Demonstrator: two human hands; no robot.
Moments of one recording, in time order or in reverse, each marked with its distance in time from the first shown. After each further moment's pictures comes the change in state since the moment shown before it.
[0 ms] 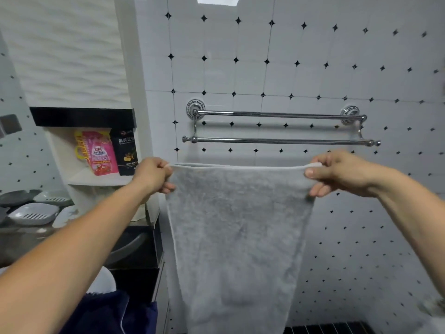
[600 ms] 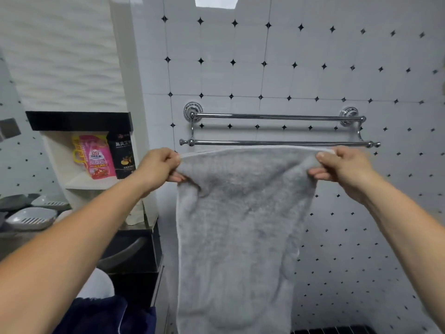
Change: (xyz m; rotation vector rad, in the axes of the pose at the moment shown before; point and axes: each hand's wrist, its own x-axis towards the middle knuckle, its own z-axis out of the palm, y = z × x) left_hand 0.007 0.022 0.005 0.084 -0.098 0.205; right_hand 0.024 0.023 -0.006 0.276 0.453 -0.161
